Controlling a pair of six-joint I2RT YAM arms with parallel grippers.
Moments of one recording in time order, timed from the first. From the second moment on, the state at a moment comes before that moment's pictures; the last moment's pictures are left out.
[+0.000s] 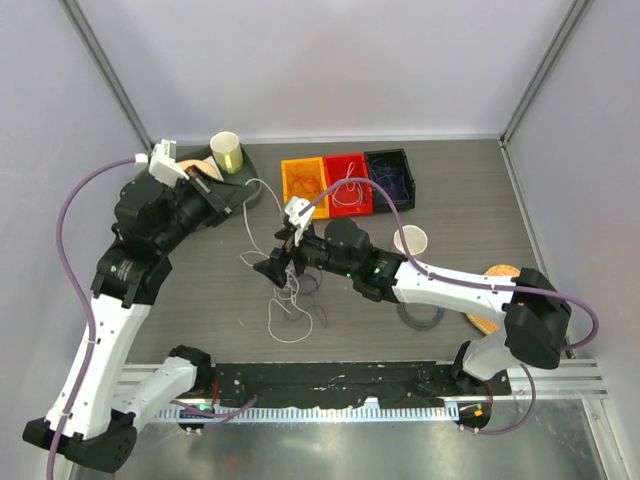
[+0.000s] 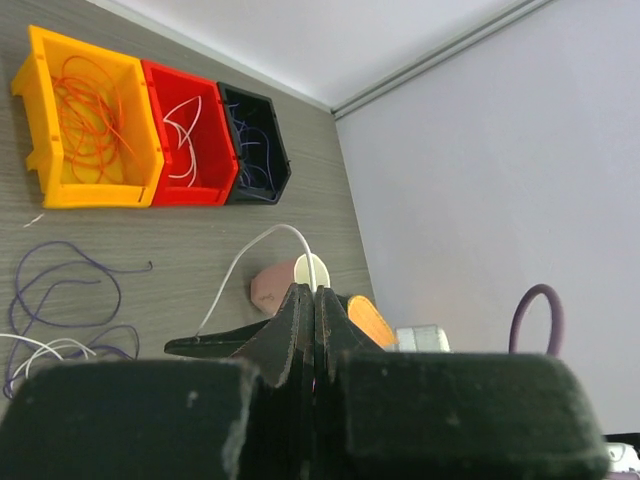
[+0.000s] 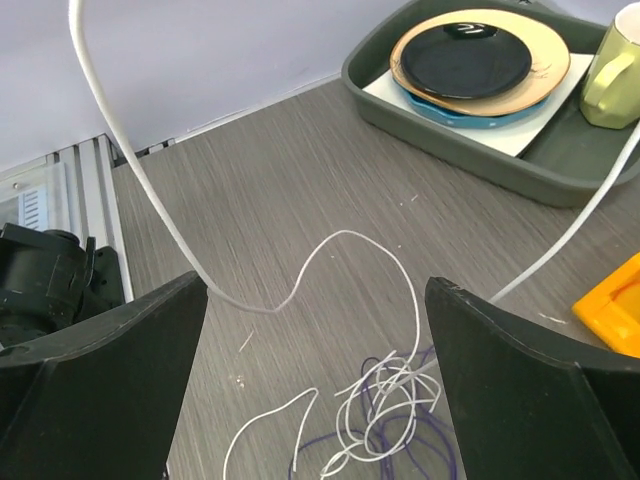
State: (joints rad) left arm -0.32 0.89 1.25 -0.50 0.21 -0.86; right arm 1.05 1.48 1.06 0.31 -0.10 0.09
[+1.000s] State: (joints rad) left arm -0.36 0.77 1.17 -0.47 0.10 -0.86; right arm 1.13 1.48 0.98 0.53 0.42 0.20
